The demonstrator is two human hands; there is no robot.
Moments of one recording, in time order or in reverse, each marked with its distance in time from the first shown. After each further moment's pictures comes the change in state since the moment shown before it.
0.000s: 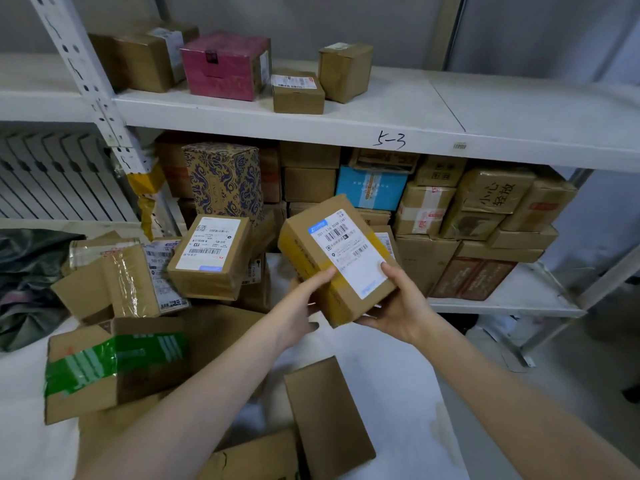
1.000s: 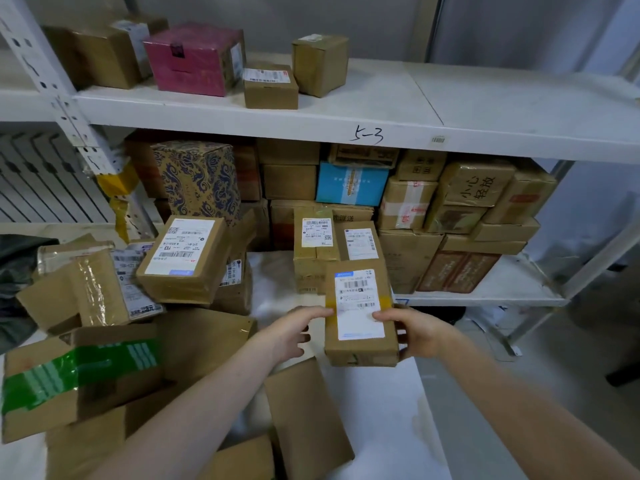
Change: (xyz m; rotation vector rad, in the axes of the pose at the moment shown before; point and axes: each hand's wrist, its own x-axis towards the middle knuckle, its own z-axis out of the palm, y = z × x) left_hand 0.019 -0.034 0.014 0.330 0.048 -0.223; right_hand -0.012 -0.008 -0.079 -0.547 0.145 0.214
